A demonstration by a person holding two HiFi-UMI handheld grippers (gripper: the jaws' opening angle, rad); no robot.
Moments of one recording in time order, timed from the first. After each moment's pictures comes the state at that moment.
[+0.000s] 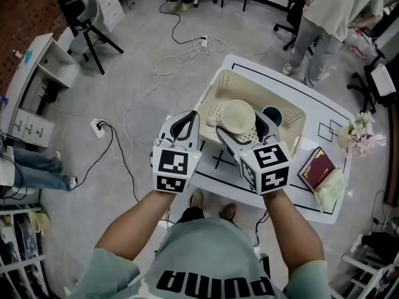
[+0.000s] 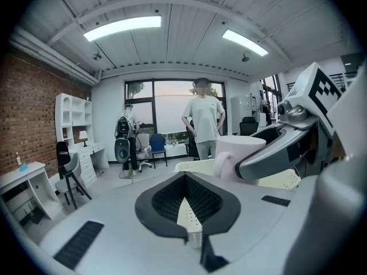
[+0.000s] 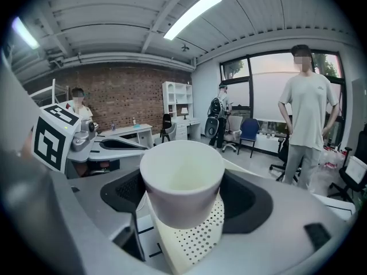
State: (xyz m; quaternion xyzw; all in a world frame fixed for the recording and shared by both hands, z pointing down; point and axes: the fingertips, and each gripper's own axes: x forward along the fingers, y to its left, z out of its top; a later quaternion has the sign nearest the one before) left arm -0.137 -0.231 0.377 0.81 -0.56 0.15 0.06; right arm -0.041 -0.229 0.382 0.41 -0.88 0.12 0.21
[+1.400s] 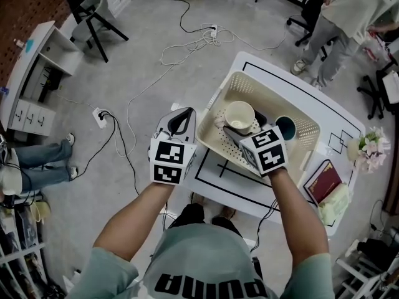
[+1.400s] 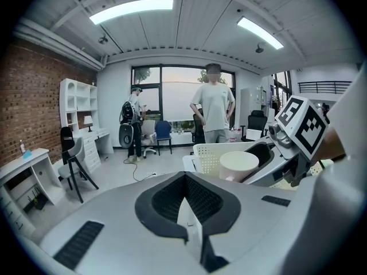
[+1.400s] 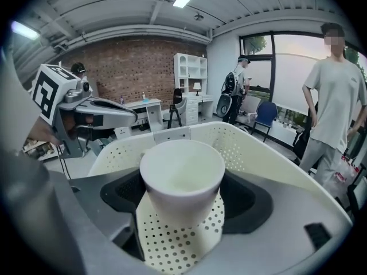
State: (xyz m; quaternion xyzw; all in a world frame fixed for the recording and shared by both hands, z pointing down) left arm -0.178 -0.284 0.438 0.79 -0.57 0.19 0.12; right arm -0.057 -0.297 0.492 0.33 -0.88 0.14 0.32
